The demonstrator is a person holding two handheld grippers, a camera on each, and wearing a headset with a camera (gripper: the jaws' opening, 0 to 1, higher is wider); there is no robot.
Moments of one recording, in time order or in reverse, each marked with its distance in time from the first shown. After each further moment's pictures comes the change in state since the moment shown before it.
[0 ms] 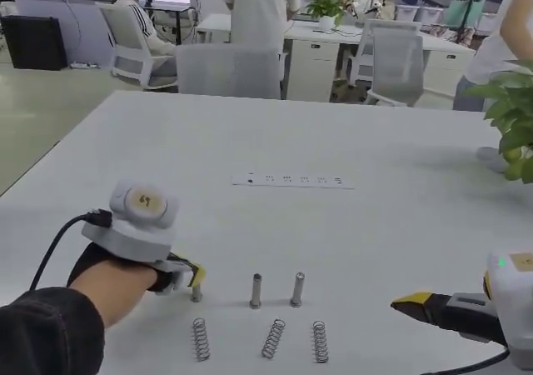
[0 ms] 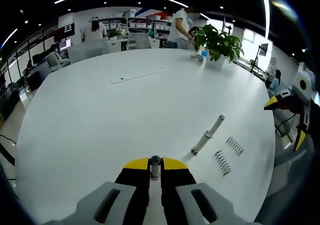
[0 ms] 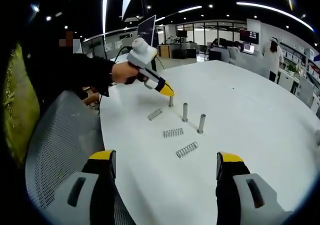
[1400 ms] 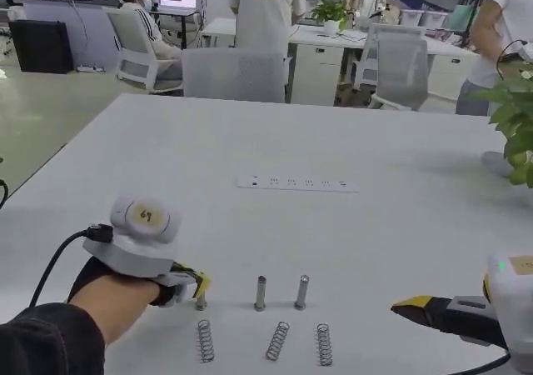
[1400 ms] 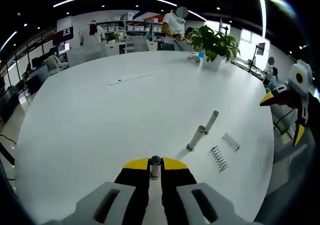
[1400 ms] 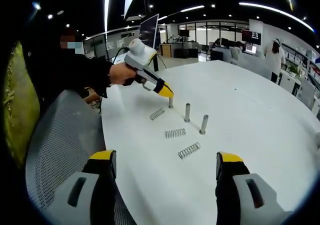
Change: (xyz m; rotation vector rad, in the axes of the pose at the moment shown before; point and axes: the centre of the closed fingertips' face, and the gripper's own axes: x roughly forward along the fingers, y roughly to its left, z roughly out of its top) left arm -0.007 -0.006 -0.007 0.017 -0.027 -0.006; right arm 0.002 0.004 0.001 -0.014 0.009 0.009
